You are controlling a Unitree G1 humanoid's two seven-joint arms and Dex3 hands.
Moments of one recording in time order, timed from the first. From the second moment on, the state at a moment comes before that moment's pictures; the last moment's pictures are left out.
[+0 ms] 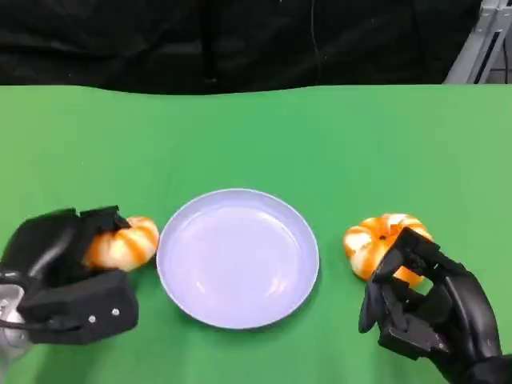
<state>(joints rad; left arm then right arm) -0.49 0.45 -0.35 0.97 0.62 -0.51 0.37 0.15 0.08 0.05 -0.07 0.25 -0.09 0.26</state>
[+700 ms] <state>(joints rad) -0.39 0.46 -0.26 0.46 0.55 -0.45 0.18 0.15 0.08 0.05 -0.07 0.25 -0.09 0.26</state>
